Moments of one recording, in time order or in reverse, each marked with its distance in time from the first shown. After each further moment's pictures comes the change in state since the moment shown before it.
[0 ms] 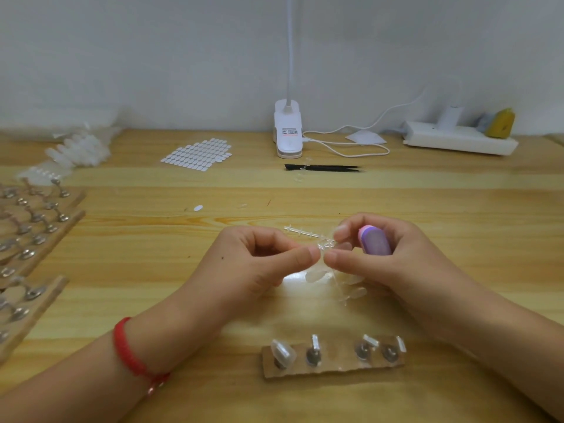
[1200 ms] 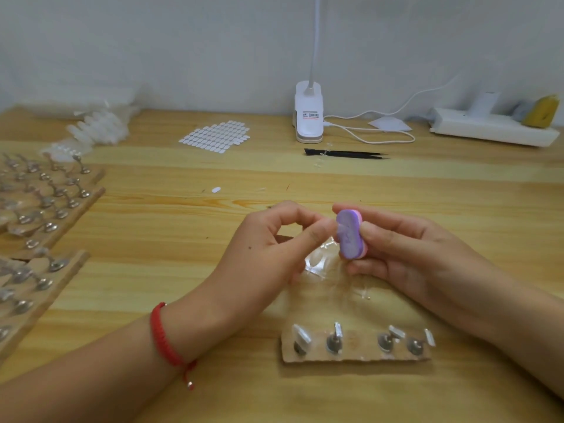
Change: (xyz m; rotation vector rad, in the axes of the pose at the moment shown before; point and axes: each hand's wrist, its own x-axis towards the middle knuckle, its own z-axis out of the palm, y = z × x) left_hand -0.002 -0.007 0.005 0.058 0.096 0.102; right_hand 0.008 0.014 -0.006 0.366 -0.214 0.072
